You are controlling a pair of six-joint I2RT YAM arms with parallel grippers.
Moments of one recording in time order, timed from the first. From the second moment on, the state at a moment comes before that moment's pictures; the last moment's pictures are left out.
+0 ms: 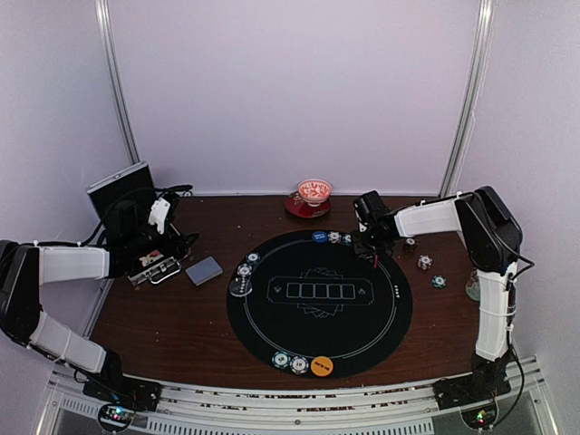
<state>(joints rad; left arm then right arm) -0.14 1.37 0.62 0.39 0.36 0.29 0.49 2.07 1.36 -0.24 0.25 0.28</state>
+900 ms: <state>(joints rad) -0.14 1.37 0.62 0.39 0.36 0.29 0.43 1.87 1.34 -0.32 0.36 0.37</state>
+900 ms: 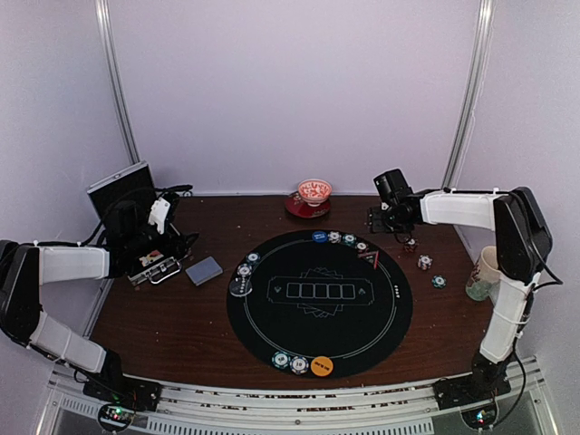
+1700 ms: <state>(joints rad) -0.14 1.37 0.62 0.39 0.36 0.29 0.22 1.91 1.28 -0.33 0.37 0.42</state>
